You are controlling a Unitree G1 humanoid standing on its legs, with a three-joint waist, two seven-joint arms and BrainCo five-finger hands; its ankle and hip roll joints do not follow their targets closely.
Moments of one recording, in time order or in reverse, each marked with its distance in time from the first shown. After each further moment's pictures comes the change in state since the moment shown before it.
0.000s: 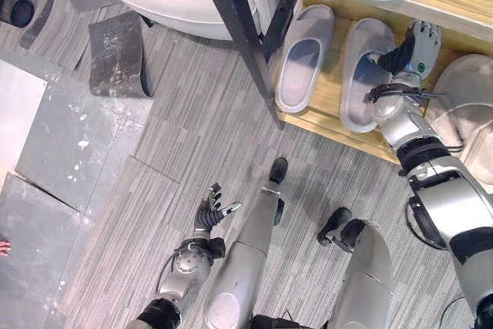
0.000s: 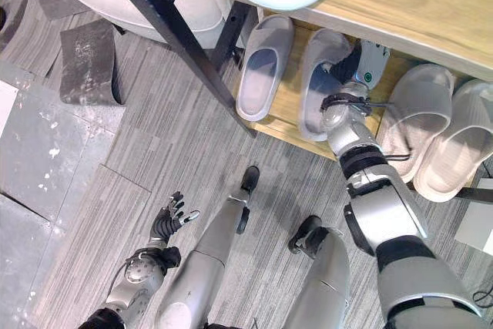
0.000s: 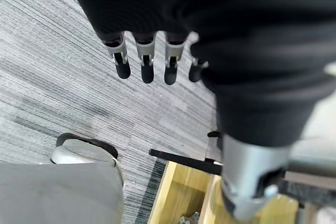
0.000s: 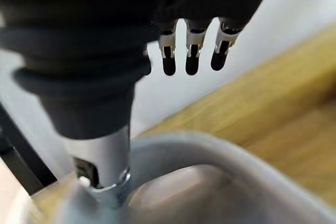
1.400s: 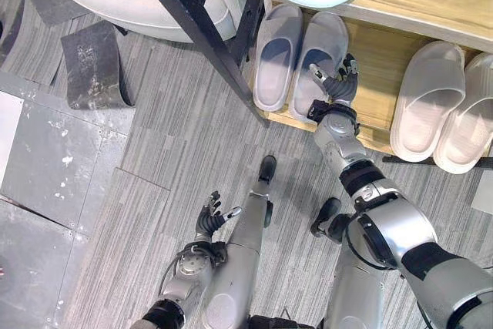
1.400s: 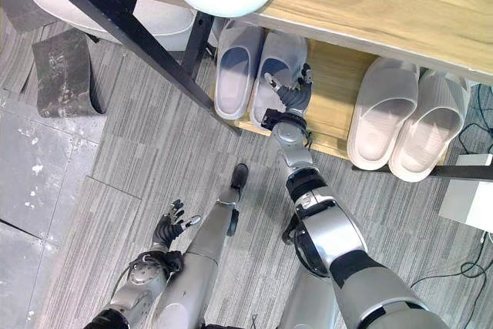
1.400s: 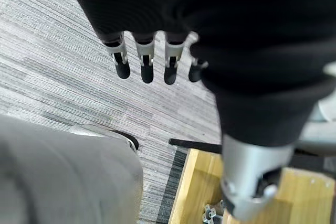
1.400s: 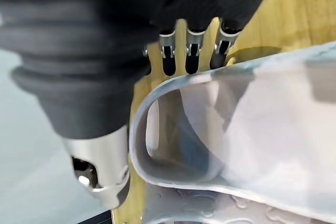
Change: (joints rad) left arm -0.016 -0.030 -0.005 0.062 -0.010 0.041 0.013; right arm 0.000 0.279 0.002 0.100 0.676 -0.194 0.232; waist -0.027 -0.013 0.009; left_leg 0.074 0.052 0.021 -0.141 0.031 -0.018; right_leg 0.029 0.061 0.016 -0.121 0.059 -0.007
